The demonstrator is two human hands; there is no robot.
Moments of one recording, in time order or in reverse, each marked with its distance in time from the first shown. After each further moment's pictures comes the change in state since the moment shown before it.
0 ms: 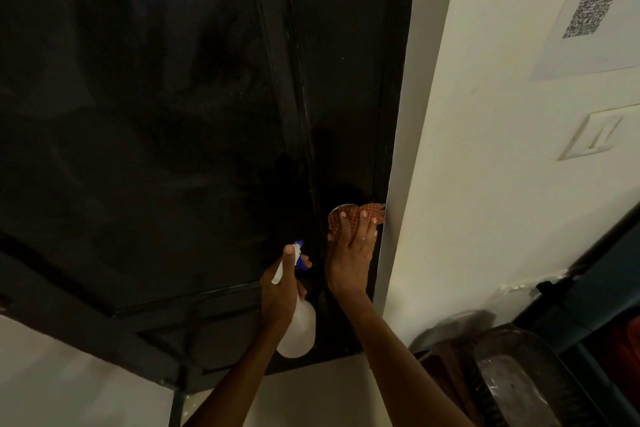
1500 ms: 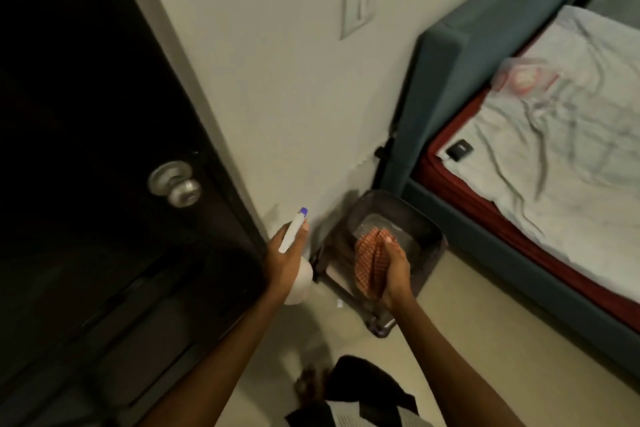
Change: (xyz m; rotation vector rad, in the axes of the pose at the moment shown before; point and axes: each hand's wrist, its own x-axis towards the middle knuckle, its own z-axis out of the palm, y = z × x) left_hand -0.106 -0.057 0.152 0.155 -0.670 -0.066; right_hand -0.206 0.181 -0.201 0.980 0.508 1.300
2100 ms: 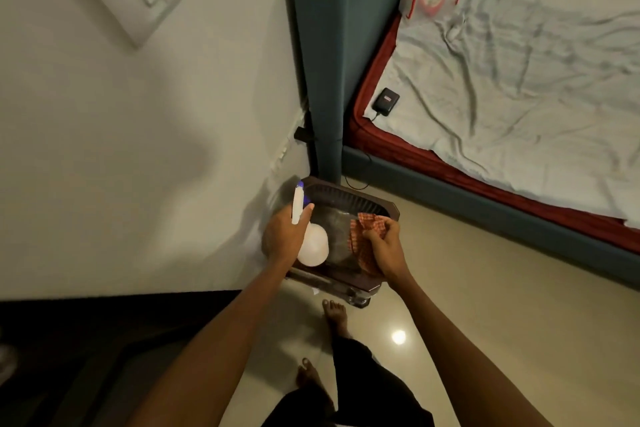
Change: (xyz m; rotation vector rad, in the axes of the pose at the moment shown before) left_hand 0.142 -0.043 0.206 0.656 -0.308 0.109; right_hand 0.122 -0.062 -0.085 -0.377 0.117 -0.093
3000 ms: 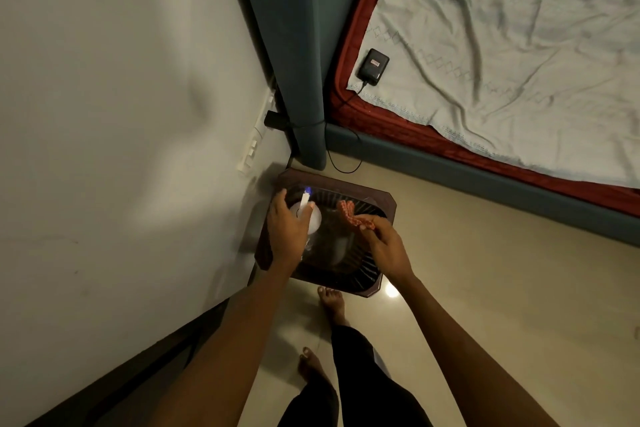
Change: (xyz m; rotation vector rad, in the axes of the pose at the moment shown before) left_hand 0.088 -0.013 0.096 0.081 -0.119 -0.071; right_hand 0.098 0.039 -0.007 -0.227 0.001 -0.139
